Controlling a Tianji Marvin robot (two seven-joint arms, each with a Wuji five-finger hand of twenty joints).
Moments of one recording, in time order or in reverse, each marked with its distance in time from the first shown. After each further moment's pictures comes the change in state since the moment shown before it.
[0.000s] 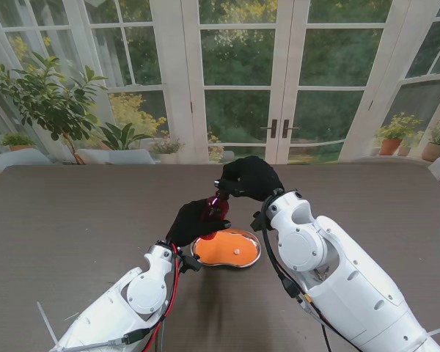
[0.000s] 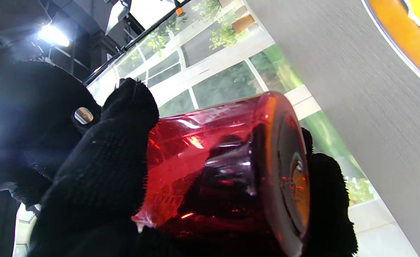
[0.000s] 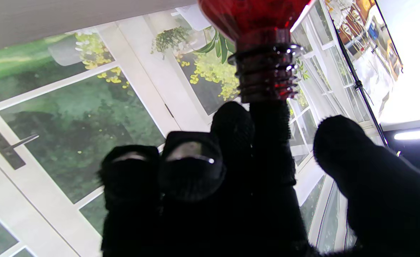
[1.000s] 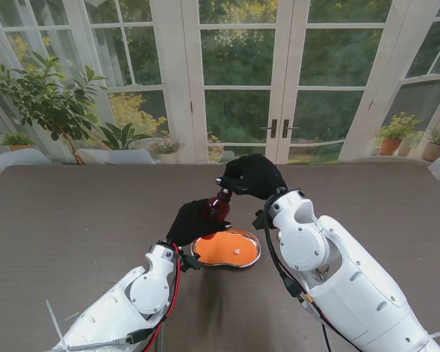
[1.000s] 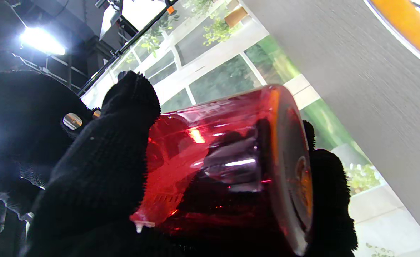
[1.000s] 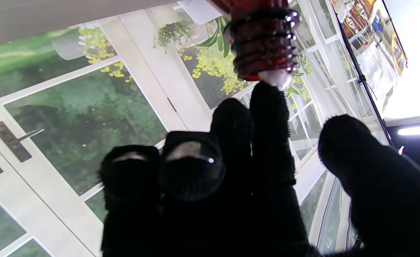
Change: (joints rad) left arm -0.017 -0.011 0.010 0.036 0.088 -0.007 0.067; right arm -0.012 -0.001 0.021 -0.015 -0.002 0.009 0.000; left_hand -0.001 -0.052 0.035 0.000 0.043 -0.008 0.000 0.010 0.070 -0.018 -0.027 -0.017 0.098 -0.026 -0.054 -0.047 0.061 -0.005 0.002 -0.016; right_hand -0.014 0.000 -0.032 0.021 0.001 0.000 -0.052 0.037 0.000 0.002 -0.026 -0.028 0.000 0.002 -0.002 0.000 -0.001 0.001 0.000 0.000
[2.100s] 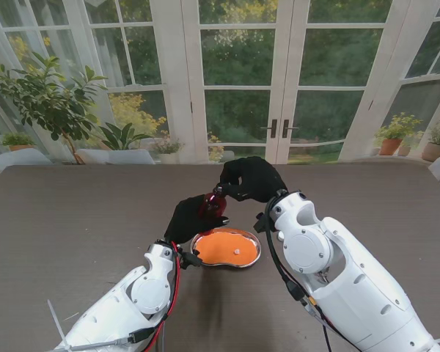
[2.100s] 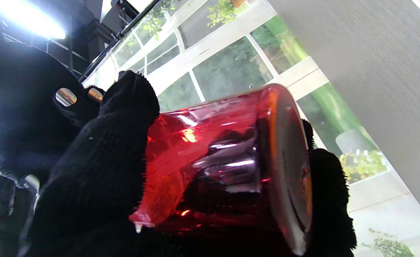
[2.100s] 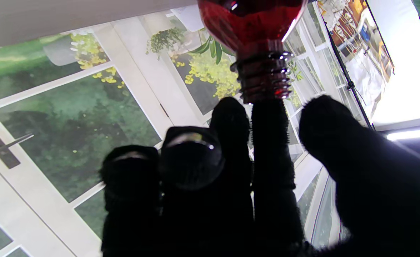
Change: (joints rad) left arm 0.001 -0.012 -0.011 0.004 0.006 -0.014 0.056; right arm -0.018 0.010 0.015 -0.021 0.000 -0.036 0.033; left_hand -0.004 -0.003 0.000 0.000 0.002 -0.007 0.000 0.013 0.006 -0.009 -0.008 0.000 0.003 -0.012 0.000 -0.008 0.011 -0.015 0.010 -0.002; right_hand 0.142 -0.177 0.064 -0.029 -0.141 -0.016 0.089 -0.058 -0.062 0.011 -0.030 -0.019 0.000 0.005 -0.065 0.000 -0.035 0.008 0.000 0.011
